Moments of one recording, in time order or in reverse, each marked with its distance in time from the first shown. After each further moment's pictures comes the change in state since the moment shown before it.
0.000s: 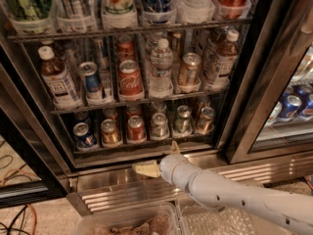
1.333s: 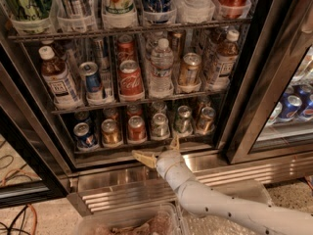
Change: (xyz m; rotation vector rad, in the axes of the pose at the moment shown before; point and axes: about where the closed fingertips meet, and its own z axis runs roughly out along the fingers) arm -0.022 -0.025 0.029 0.168 -0.275 -0.006
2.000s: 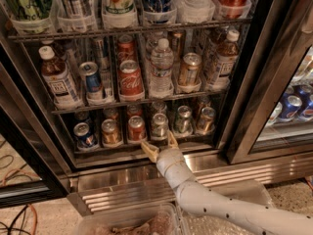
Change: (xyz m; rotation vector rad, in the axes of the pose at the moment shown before) arm -0.011 -0.012 0.004 0.056 -0.067 0.006
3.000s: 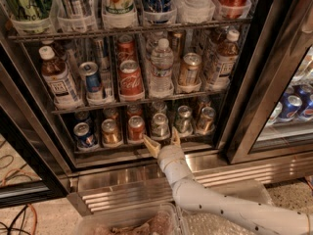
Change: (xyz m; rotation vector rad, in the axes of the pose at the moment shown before) arm 0.003 -0.021 0.012 0.097 -0.030 0.002
